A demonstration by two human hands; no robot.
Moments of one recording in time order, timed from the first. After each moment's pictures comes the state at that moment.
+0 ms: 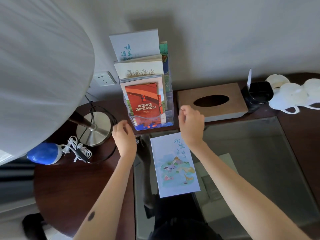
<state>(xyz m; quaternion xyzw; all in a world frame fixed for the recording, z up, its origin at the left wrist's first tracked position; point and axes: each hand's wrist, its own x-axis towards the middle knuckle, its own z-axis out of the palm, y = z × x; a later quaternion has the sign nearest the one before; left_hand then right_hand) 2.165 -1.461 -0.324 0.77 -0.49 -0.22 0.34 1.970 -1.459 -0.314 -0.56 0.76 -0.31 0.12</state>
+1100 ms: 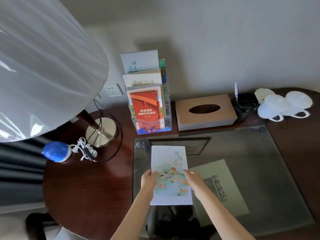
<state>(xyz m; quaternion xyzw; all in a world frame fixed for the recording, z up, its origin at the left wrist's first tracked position) 2.120 -1.326 -0.354 0.77 -0.24 -0.56 0.20 1.964 -1.308 -0.358 -0.20 0.76 -0.17 0.59</state>
